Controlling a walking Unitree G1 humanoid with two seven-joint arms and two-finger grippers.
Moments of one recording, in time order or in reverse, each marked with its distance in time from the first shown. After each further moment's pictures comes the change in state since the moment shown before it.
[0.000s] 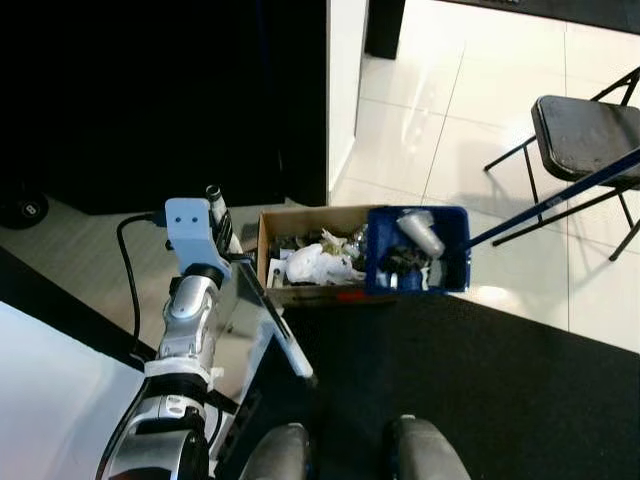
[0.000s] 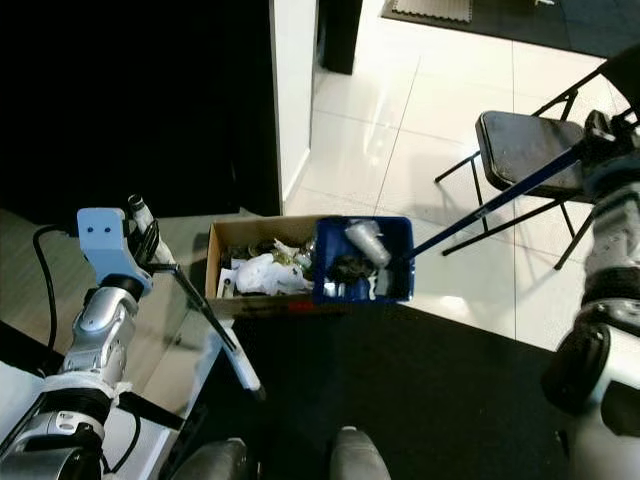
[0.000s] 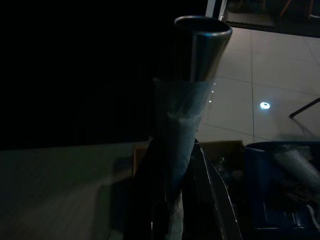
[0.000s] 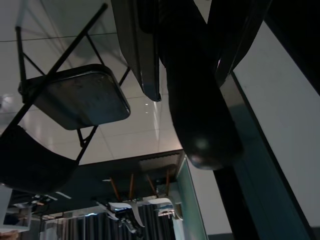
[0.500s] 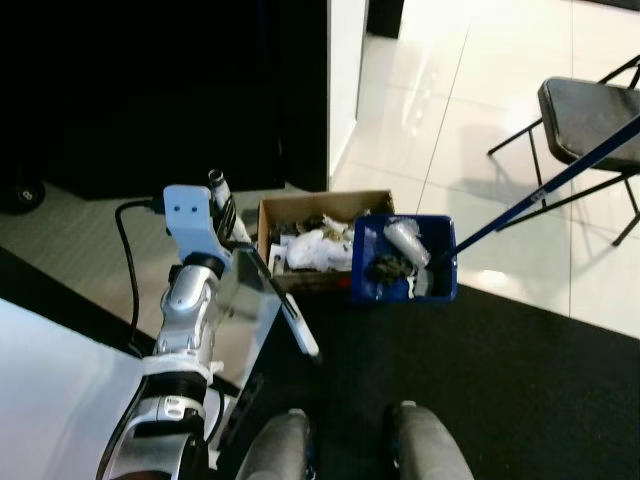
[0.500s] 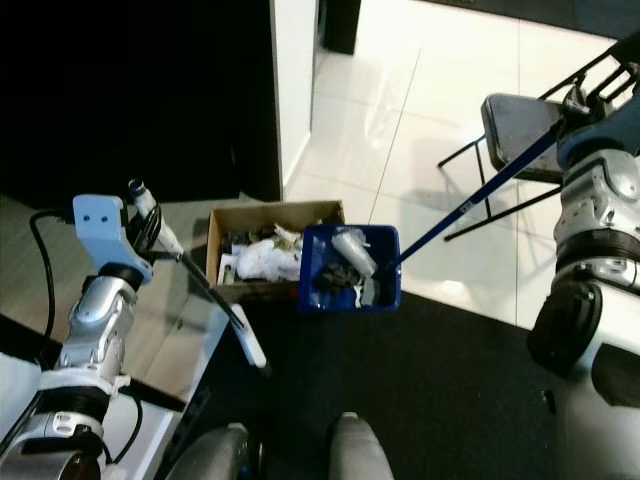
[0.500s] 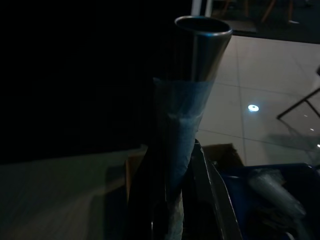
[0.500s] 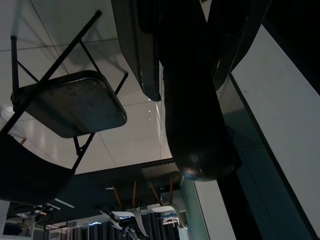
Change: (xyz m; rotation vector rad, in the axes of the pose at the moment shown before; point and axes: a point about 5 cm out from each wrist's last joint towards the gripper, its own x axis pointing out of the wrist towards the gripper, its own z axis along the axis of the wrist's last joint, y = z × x) left arm 0.004 -0.008 0.025 0.012 -0.097 -0.073; right arm 0.019 0.035 0.016 0.028 -0.037 -0.023
